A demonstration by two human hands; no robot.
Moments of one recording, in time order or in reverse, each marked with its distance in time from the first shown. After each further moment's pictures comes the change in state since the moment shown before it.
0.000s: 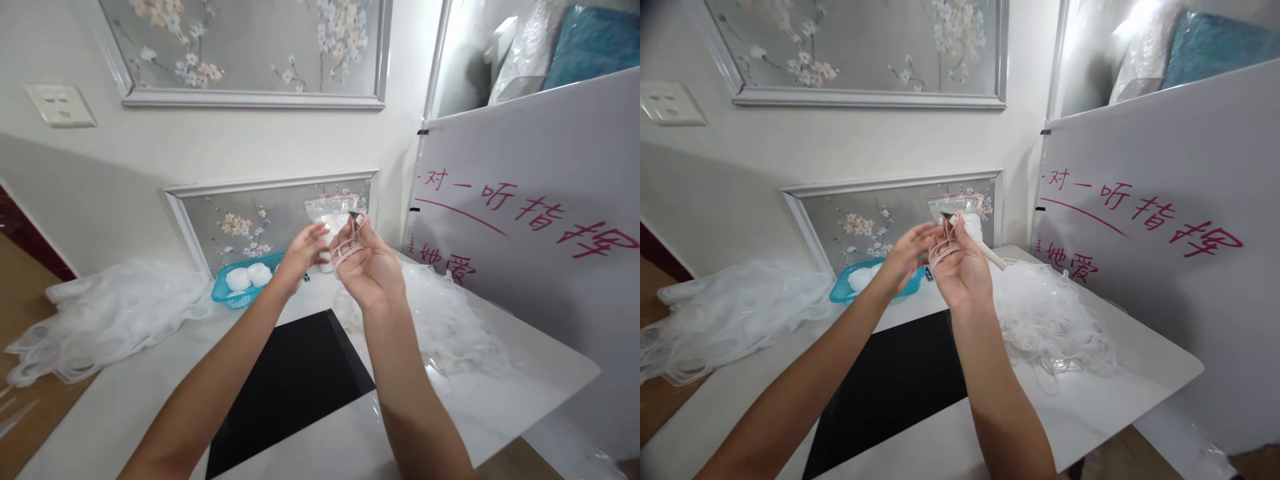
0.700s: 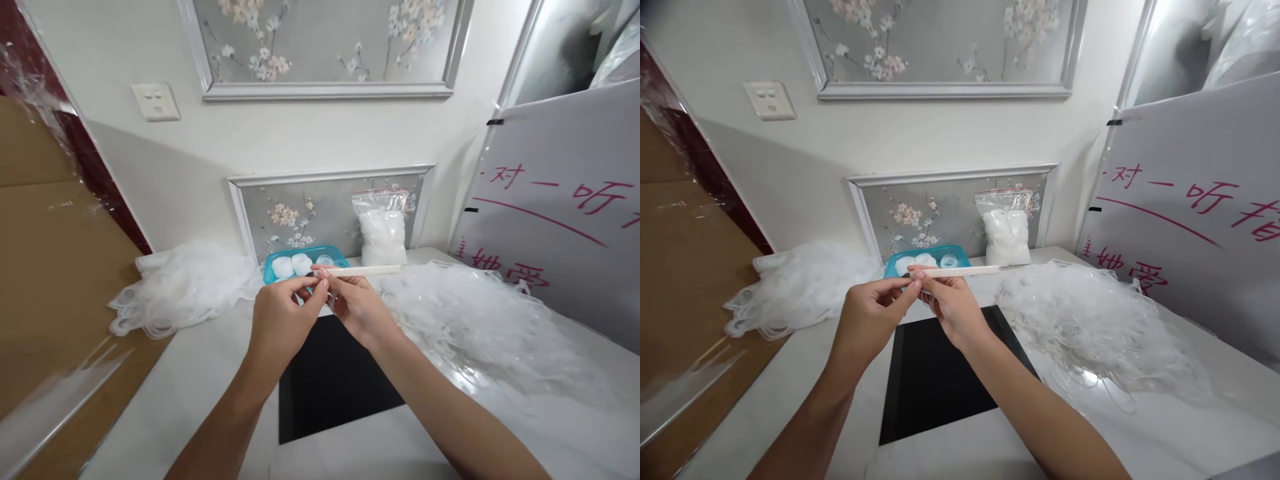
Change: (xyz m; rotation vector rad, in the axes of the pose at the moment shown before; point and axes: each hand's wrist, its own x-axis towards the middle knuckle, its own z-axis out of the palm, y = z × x) left_hand -0.156 0.042 -0.069 0.727 0.485 -0.047; right_hand -0.044 0.126 0.004 -0.424 -0.196 0.296
